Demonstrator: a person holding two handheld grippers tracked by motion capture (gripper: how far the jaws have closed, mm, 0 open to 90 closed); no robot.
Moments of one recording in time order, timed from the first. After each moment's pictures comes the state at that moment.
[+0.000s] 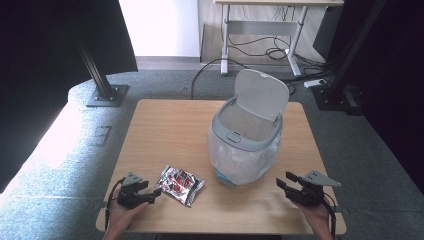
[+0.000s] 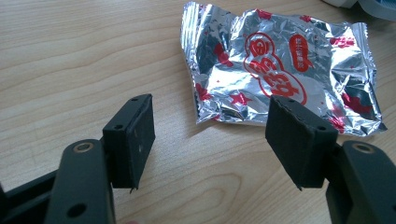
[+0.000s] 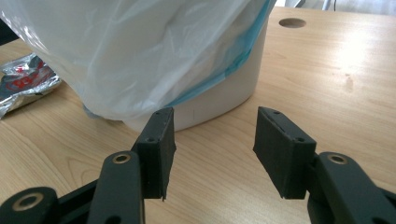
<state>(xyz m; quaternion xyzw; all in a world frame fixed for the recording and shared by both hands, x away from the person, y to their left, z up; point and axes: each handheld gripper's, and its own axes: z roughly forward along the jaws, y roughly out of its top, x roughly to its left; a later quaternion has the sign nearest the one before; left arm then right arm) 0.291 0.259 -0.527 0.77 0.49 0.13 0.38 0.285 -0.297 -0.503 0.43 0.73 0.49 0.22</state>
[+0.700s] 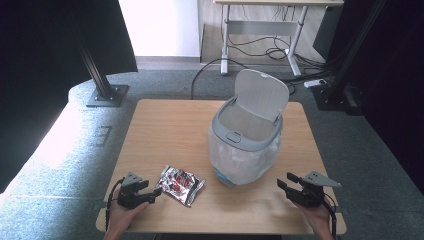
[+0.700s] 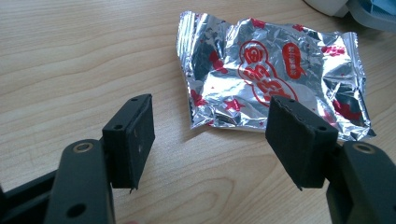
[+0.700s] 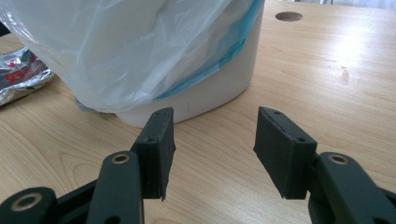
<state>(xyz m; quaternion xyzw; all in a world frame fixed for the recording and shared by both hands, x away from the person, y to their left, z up) 0.289 0.257 -0.523 0.77 0.49 0.13 0.39 0.285 -0.300 -0.507 0.44 0.73 0.48 0.22</state>
